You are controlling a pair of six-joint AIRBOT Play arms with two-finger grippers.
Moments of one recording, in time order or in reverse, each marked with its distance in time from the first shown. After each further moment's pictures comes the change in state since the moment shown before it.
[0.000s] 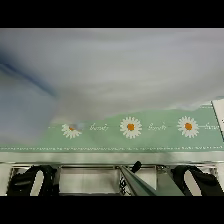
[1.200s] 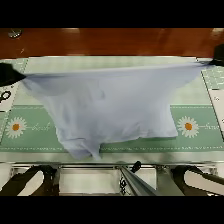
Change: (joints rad) left arm -0.001 -0.643 -0.432 -0.153 -0.156 0.203; right arm 0.001 -0.724 -0.238 0.053 0.191 -0.029
